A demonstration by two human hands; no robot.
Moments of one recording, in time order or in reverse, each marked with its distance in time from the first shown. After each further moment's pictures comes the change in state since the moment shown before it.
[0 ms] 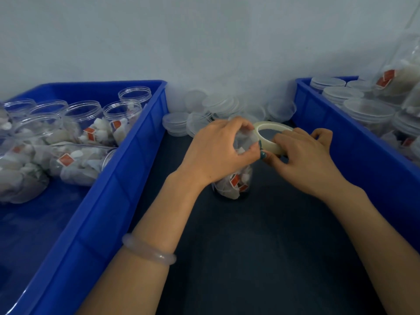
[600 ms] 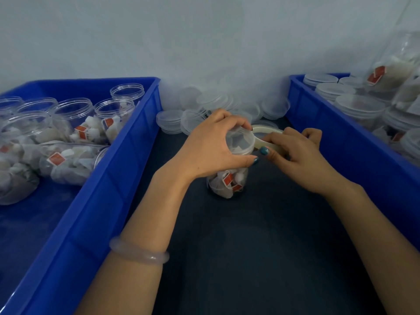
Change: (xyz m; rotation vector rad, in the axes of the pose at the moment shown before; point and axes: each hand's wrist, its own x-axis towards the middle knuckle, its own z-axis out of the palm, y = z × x) left_hand 0.001 -0.001 -0.010 -0.116 -0.159 0.005; right_hand -0.006 0.011 0.001 0.267 -0.036 -0.087
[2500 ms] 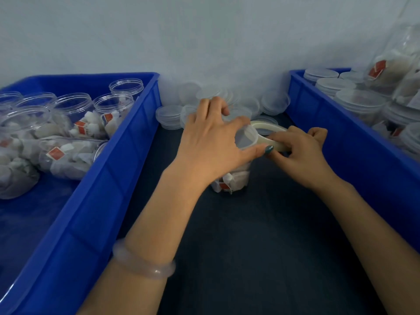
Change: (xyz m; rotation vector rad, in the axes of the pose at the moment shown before) left_hand -0.009 0.025 0.004 0.487 0.082 -0.077; right_hand -0.006 0.009 0.014 -0.008 0.129 0.090
